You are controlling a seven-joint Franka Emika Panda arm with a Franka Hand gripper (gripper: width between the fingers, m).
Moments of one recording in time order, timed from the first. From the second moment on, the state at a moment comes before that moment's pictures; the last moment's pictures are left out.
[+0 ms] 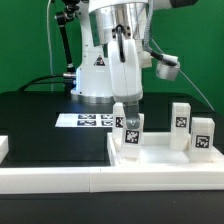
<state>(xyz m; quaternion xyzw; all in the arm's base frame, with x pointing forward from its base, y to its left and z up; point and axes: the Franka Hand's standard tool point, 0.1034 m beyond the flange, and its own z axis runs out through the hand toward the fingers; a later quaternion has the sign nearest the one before) 0.622 0.010 0.086 -0.65 0.76 0.01 0.10</state>
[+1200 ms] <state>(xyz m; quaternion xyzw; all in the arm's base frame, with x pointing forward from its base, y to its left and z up) 0.620 0.008 0.087 -0.95 0.32 -0.02 0.06</state>
